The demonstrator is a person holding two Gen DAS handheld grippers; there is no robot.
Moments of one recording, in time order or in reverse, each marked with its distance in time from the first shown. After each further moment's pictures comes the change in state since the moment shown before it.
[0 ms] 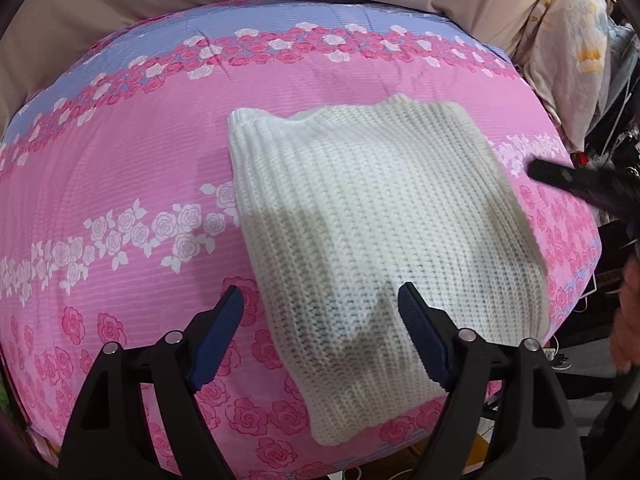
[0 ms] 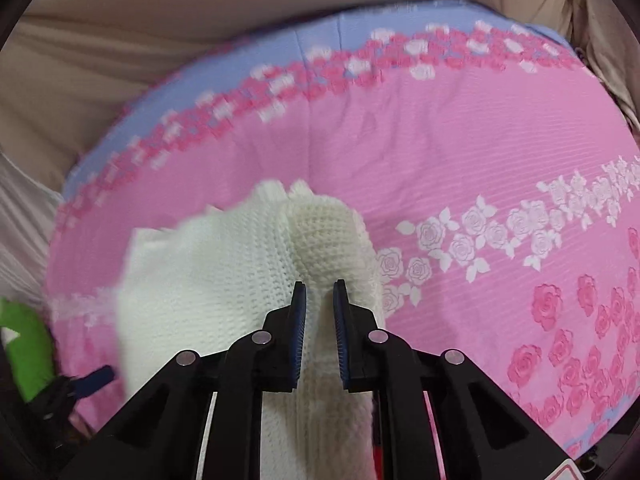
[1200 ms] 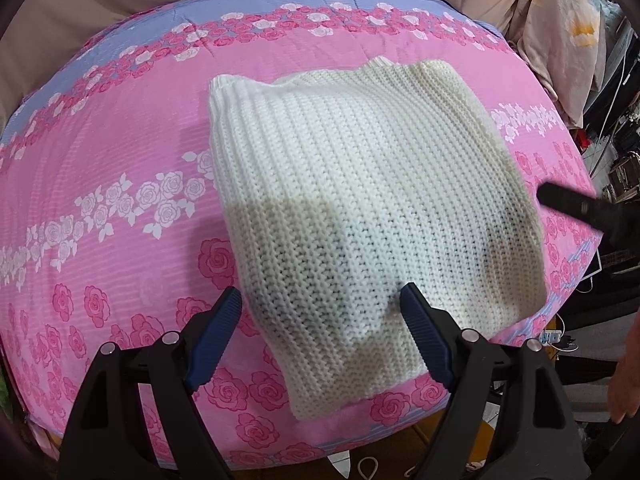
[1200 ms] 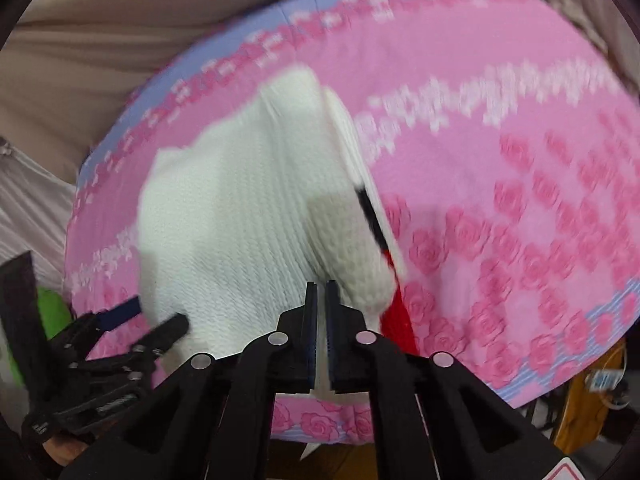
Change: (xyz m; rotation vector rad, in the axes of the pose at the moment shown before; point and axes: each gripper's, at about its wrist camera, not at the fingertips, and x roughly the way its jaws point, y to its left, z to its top) left arm 0.008 -0.019 -0.024 0.024 0.037 0.019; right arm -0.034 0.001 -0.086 0.063 0.028 -0.007
